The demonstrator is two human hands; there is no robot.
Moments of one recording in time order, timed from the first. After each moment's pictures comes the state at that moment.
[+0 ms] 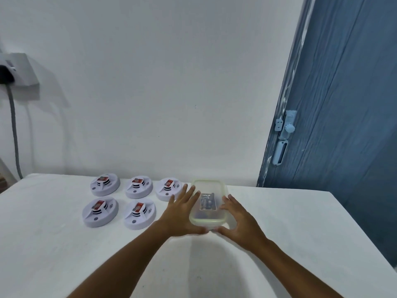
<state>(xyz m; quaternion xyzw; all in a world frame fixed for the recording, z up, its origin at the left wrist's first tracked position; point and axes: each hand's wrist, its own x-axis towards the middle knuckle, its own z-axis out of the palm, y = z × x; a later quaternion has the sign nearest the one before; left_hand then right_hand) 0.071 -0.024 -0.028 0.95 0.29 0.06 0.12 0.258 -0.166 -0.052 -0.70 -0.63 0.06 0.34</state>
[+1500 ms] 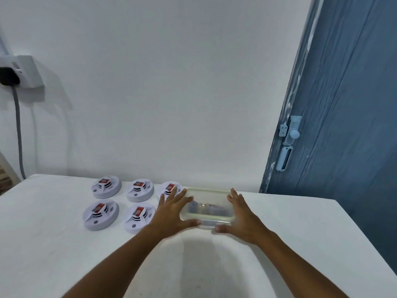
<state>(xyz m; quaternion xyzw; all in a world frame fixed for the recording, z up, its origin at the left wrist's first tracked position) 0.054 -0.005 -0.034 0.93 0.33 0.14 0.11 0.276 -0.146 -0.027 -0.74 -0.59 0.20 0.24</state>
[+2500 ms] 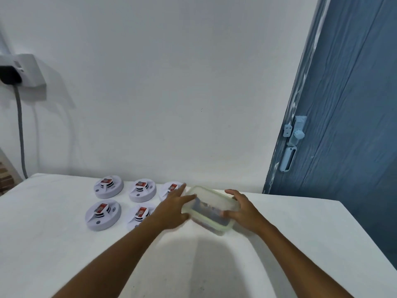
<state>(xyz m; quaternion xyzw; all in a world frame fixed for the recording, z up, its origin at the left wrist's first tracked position) 0.056 0.011 -0.019 0.92 0.34 0.10 0.18 0.272 -0.127 -0.005 -0.72 -0.48 0.31 0.38</state>
